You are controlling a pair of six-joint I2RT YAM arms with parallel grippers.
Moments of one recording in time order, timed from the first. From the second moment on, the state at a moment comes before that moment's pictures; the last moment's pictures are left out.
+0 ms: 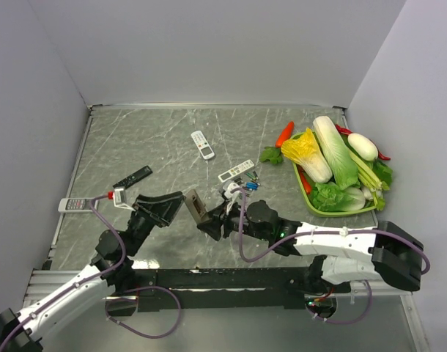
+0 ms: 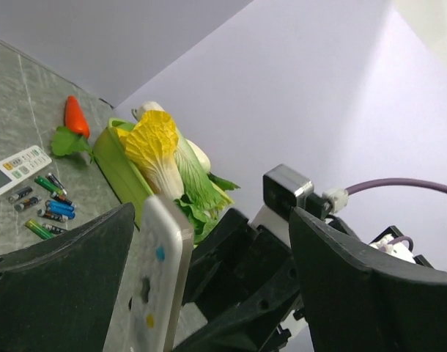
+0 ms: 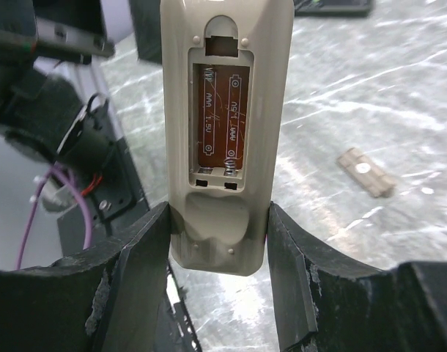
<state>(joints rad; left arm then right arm) -0.76 0.31 0.04 0.67 -0.13 -1.01 1.13 1.20 0.51 0.50 -0.04 0.32</state>
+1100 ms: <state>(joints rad) -0.90 0.95 0.04 1.03 -0.08 -0.92 1.18 1.18 0.57 0.32 0.25 0.33</state>
